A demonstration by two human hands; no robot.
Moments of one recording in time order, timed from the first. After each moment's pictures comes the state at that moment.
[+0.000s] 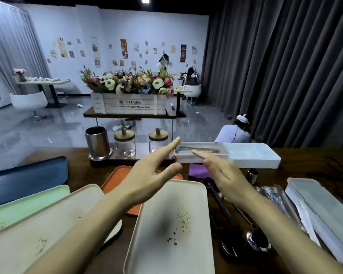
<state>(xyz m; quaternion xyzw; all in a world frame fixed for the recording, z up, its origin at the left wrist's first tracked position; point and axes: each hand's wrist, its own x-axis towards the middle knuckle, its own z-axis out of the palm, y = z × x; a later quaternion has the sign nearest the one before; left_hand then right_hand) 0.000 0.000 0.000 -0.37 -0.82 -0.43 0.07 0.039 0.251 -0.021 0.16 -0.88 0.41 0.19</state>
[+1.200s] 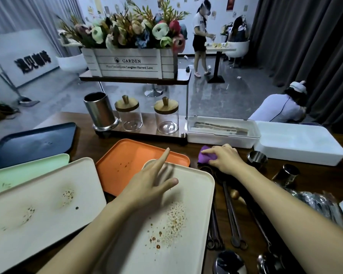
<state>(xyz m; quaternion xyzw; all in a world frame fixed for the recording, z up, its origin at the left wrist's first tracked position) -0.061 0.046 -0.132 -0.19 -0.94 -0.28 -0.02 -0.167 0.334 -0.157 0.08 -0.99 0.12 -0.07</state>
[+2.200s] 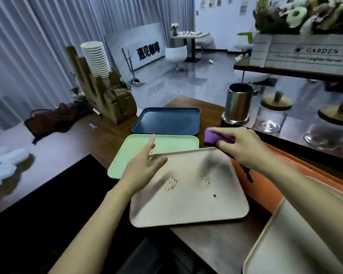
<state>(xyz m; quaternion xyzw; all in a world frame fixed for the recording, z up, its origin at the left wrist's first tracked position) 0.034 -0.299 -0.128 0.17 -0.91 -0.35 0.13 -0.124 -0.037 -0.074 0.35 -0.86 0.37 0.01</state>
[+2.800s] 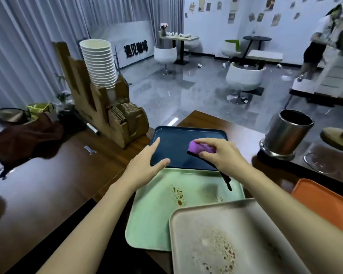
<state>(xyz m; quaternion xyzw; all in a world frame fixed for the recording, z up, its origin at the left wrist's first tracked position) -0.096 -0.507 -0.145 0.12 -0.93 -0.33 0.09 -0.218 -0.263 -0.105 0.30 -0.89 0.34 -0.03</state>
